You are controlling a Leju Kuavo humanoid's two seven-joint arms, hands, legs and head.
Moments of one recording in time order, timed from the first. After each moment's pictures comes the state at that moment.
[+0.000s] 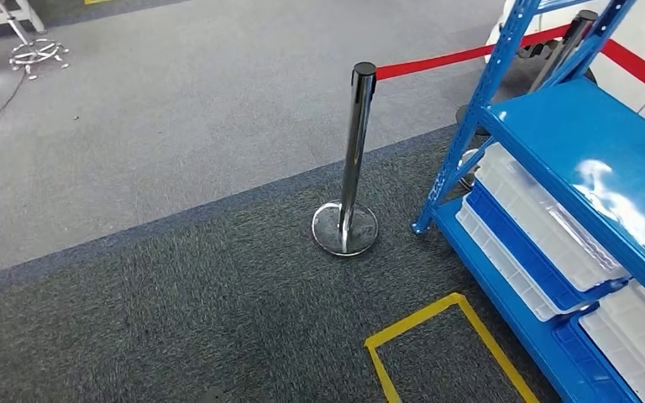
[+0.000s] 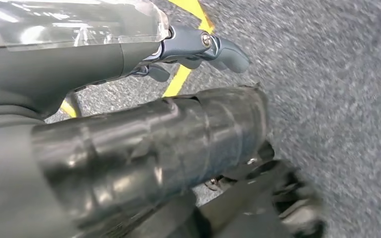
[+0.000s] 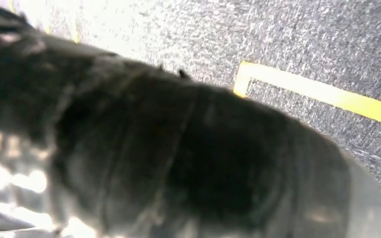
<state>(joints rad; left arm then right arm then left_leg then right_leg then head) -0.11 -0.12 0.37 -0.21 -0.89 -0.03 -0.35 -0.06 0.09 -0.11 -0.20 1.08 -0.57 -0.15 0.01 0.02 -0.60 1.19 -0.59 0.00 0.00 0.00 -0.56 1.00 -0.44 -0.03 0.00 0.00</state>
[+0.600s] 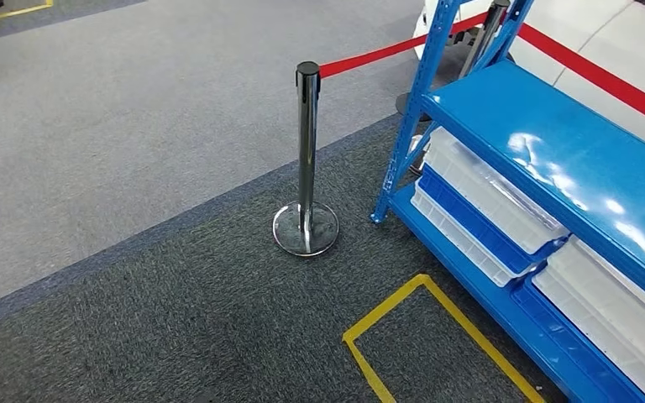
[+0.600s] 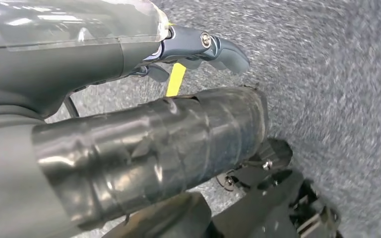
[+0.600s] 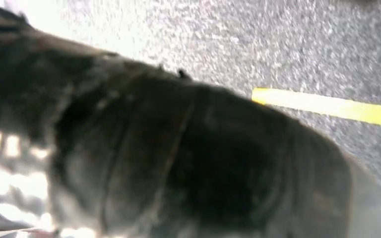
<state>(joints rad) -0.10 -0.12 0.37 -0.21 -0.89 -0.03 -0.35 -0.06 0.10 -0.12 -0.20 1.08 -0.57 -0.15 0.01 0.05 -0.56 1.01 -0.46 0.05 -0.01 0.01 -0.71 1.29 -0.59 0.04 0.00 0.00</state>
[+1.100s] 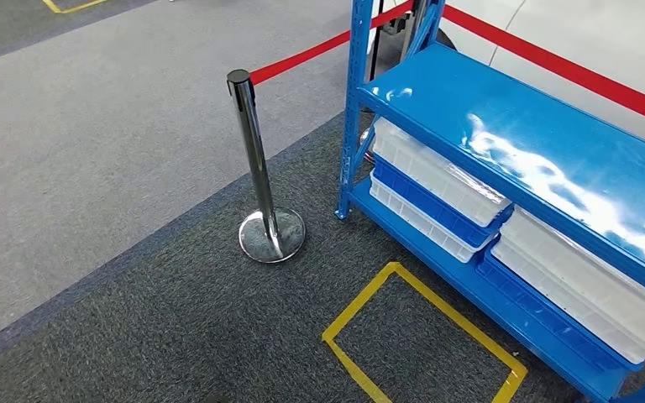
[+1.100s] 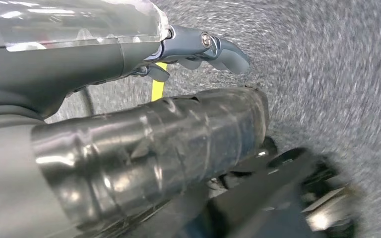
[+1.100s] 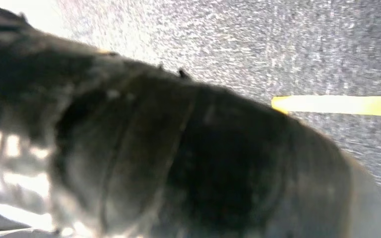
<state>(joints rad) -0.10 -0.12 0.37 -0.21 -0.89 -0.03 -0.35 -0.06 0.09 -0.12 -0.20 1.08 -0.57 -0.15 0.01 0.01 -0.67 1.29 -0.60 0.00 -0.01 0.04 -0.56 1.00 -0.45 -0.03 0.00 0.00</state>
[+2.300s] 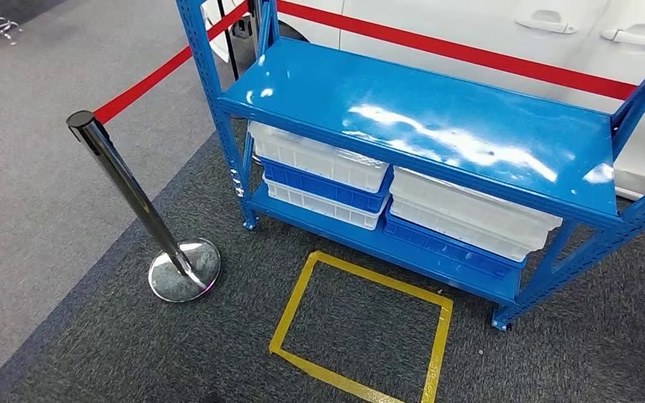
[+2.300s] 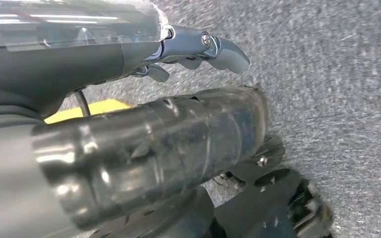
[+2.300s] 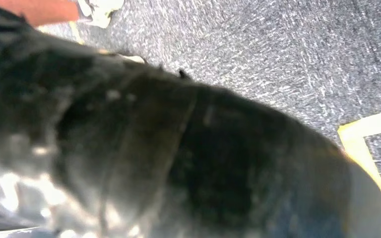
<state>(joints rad) -0.11 -0.12 0.37 -0.21 -0.89 -0.03 -0.35 -0.06 0.10 -0.13 -0.20 1.08 -0.57 -0.15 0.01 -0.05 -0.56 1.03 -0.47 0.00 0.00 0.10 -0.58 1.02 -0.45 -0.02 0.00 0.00</state>
